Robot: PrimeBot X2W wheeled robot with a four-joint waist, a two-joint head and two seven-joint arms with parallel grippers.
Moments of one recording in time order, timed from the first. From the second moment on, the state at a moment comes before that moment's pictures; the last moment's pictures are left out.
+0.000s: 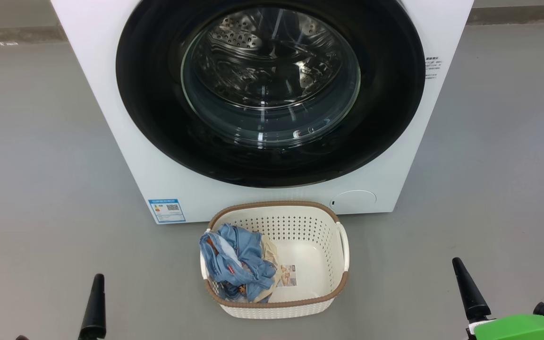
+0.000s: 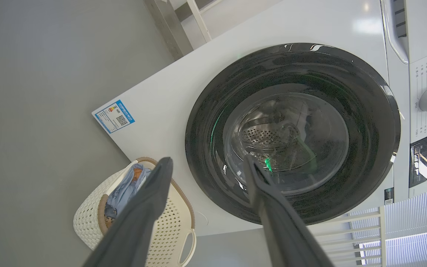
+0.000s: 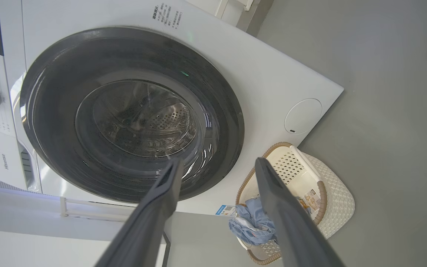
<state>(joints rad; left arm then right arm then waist) -0.01 0.03 0.03 0.26 -1.24 -0.13 0.01 -0.02 -0.07 -0.07 0.31 1.27 0.13 0.01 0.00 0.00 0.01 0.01</state>
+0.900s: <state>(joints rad) 0.00 0.04 0.00 0.22 -0.92 -0.13 -0.06 -0.02 -0.12 -0.02 0.31 0.98 0.13 -0.07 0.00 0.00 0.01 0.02</state>
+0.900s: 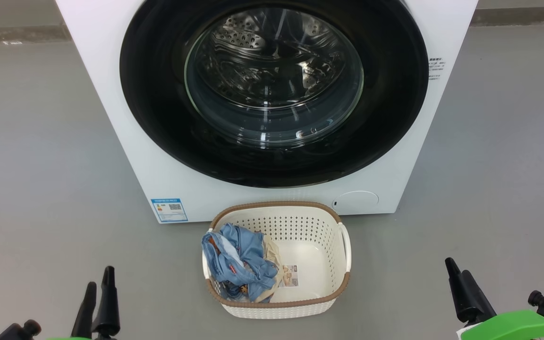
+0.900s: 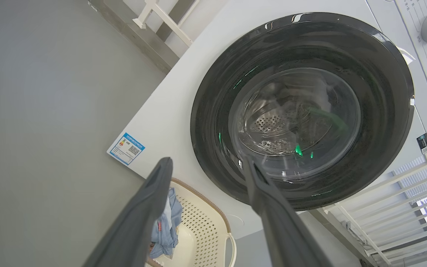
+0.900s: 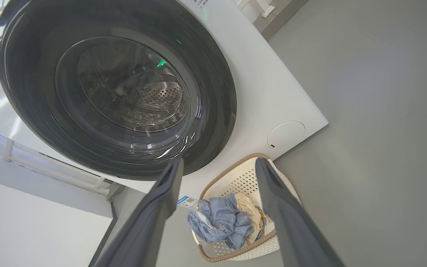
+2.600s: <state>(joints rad) 0.01 0.09 -0.06 0.16 -0.34 -0.13 -0.21 -0.02 -0.18 0.01 0.29 0.44 0.13 -0.21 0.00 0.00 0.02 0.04</state>
